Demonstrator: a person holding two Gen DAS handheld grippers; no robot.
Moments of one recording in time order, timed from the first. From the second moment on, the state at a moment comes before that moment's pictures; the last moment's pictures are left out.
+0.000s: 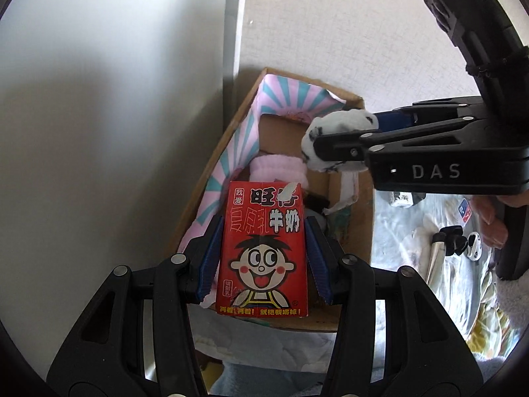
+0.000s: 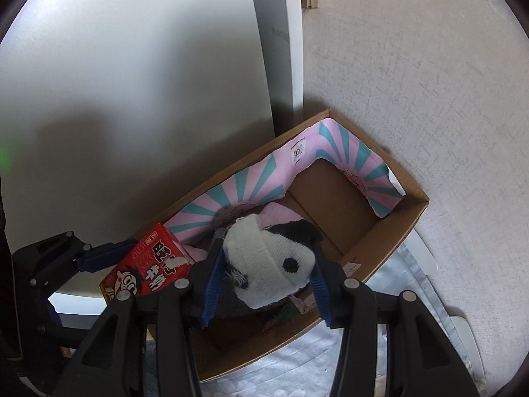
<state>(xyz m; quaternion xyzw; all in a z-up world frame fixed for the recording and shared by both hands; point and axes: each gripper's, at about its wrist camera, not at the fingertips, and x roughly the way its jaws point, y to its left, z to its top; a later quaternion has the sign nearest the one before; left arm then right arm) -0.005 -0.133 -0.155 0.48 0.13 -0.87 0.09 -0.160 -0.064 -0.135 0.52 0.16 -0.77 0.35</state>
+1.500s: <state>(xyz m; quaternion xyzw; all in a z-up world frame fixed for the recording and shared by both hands) -0.032 -0.097 -0.125 0.46 0.11 -0.88 0.01 -0.158 0.031 -0.099 0.53 0.02 -0.81 0.27</state>
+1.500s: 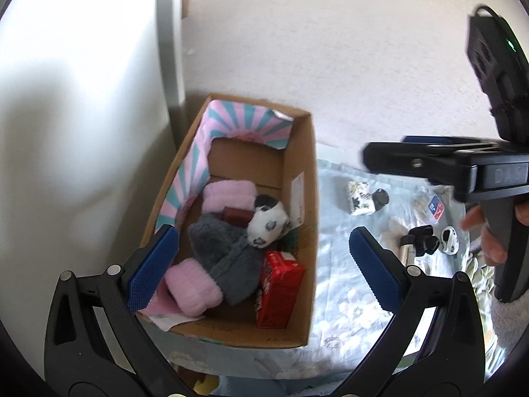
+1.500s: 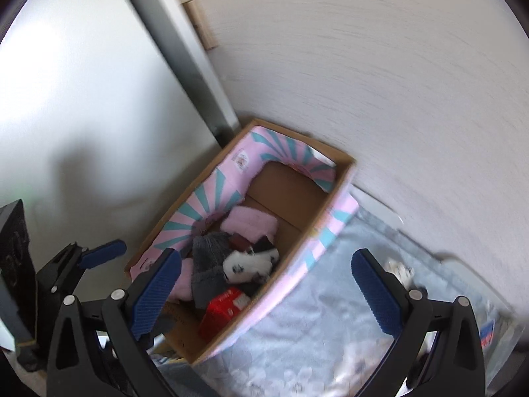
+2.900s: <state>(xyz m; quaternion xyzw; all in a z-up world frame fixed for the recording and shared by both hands) -0.156 0.096 -0.255 0.51 -0.05 -0.86 -0.07 -0.020 0.348 -0.197 0.53 -0.09 -0.84 -0.07</state>
